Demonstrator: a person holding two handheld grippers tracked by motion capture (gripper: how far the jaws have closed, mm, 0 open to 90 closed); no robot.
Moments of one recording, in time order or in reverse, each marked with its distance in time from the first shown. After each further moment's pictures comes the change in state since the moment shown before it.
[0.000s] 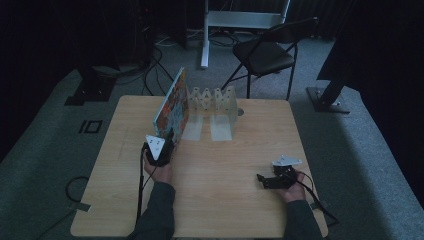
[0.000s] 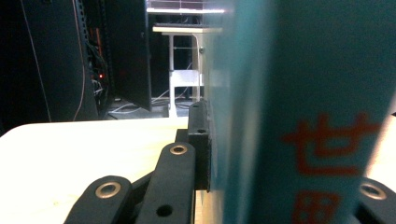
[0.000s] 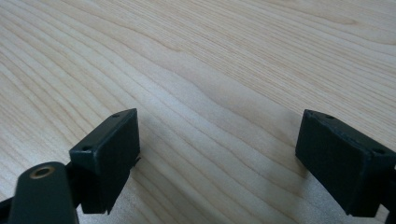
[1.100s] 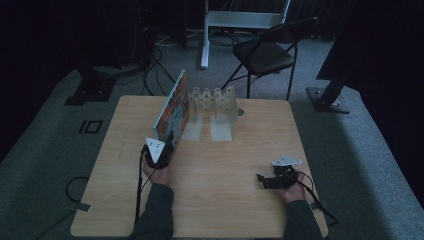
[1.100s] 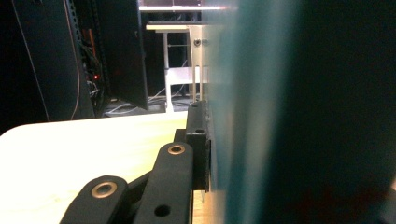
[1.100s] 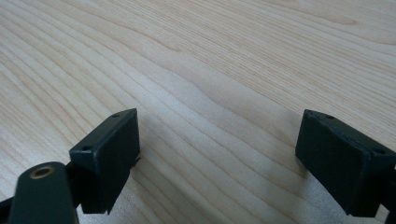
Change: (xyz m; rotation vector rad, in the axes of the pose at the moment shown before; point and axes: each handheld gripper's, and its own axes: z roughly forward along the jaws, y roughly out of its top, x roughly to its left) left arm 0.003 -0.007 -0.004 0.009 -0.033 0.043; right arm 0.000 0.000 0.000 0.000 0.000 0.000
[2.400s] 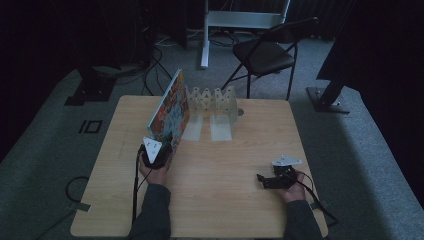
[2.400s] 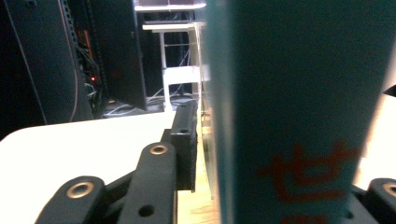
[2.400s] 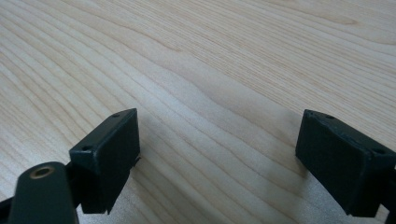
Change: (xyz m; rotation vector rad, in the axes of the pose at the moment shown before) left arm 0.011 -0.003 -0.001 0.009 -0.033 0.010; right arm 0.000 0.000 0.000 -0.001 -0.001 -0.001
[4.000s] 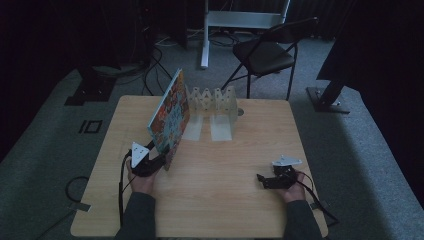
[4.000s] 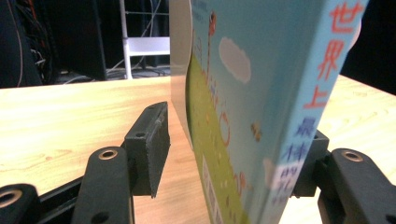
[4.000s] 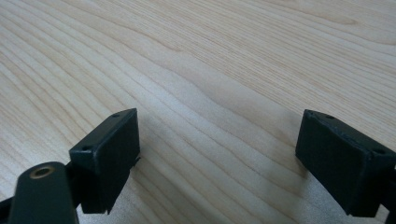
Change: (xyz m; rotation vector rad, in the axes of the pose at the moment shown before) left arm 0.032 -0.007 -0.033 0.119 -0.163 -0.057; right arm 0.000 0.000 0.000 0.000 0.001 0.001
